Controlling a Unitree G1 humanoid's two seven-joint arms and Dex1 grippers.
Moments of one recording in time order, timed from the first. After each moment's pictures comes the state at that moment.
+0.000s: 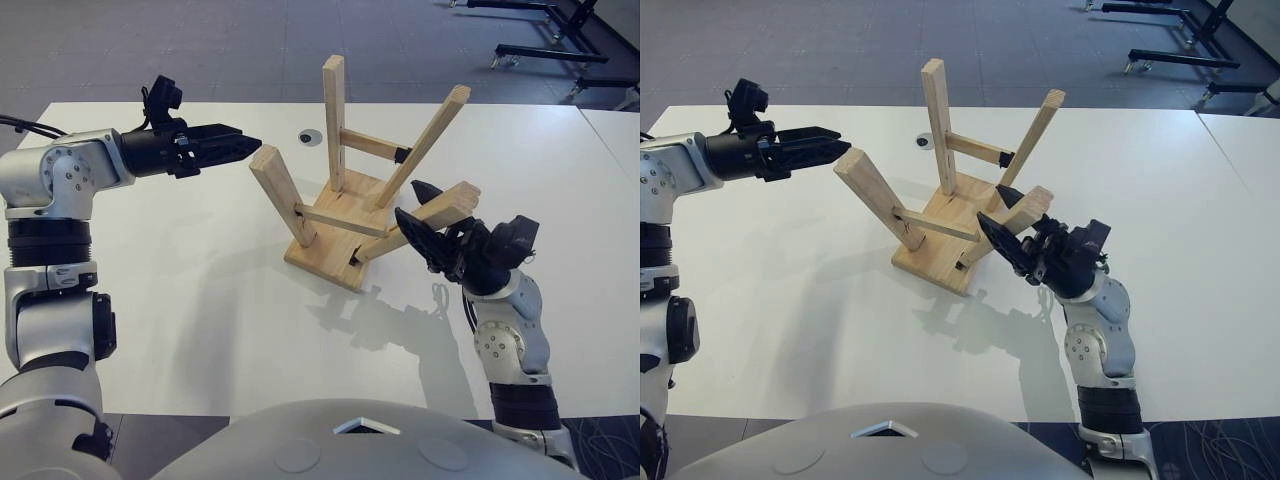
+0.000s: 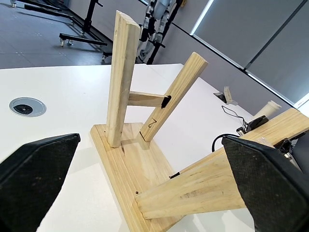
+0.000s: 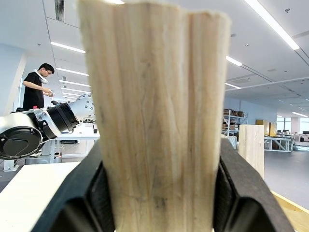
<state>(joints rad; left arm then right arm) -0.70 0.68 0.09 0.25 -0.67 1.04 -1.08 0.11 -0.26 -0.04 -0.25 0.71 -0.19 1.01</state>
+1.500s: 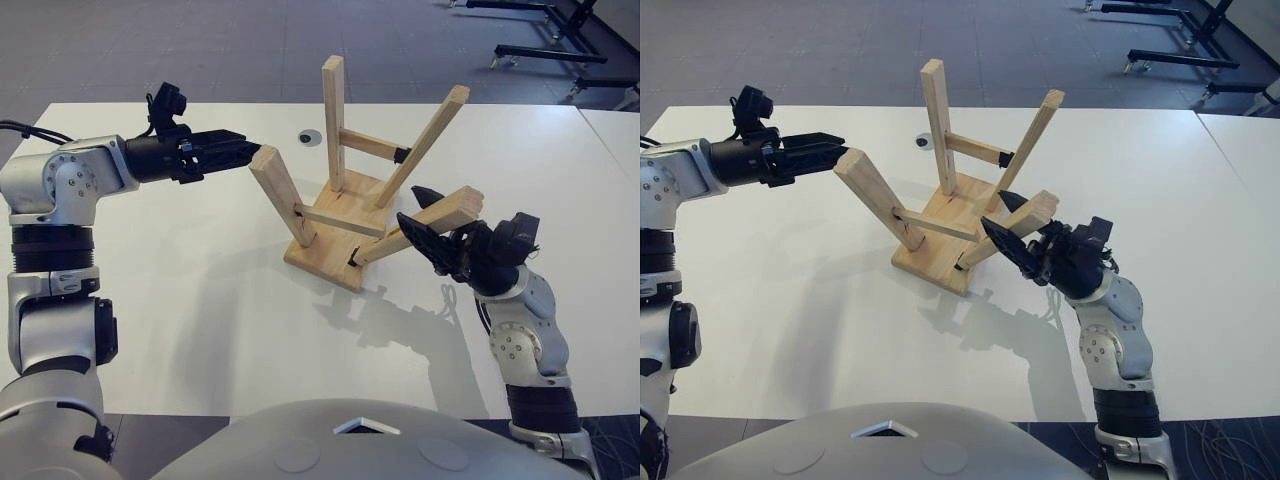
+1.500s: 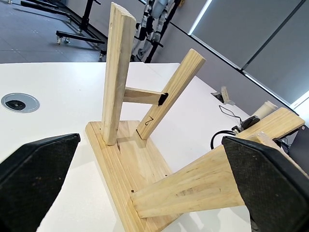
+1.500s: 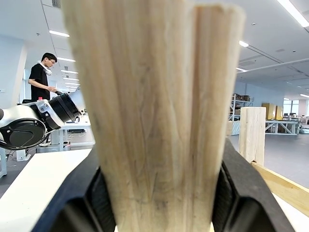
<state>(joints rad) -0.67 0.67 0.09 0.21 -0.70 1.05 -1.05 0.12 -0.36 -0.06 -0.28 0.73 -0.07 1.00</state>
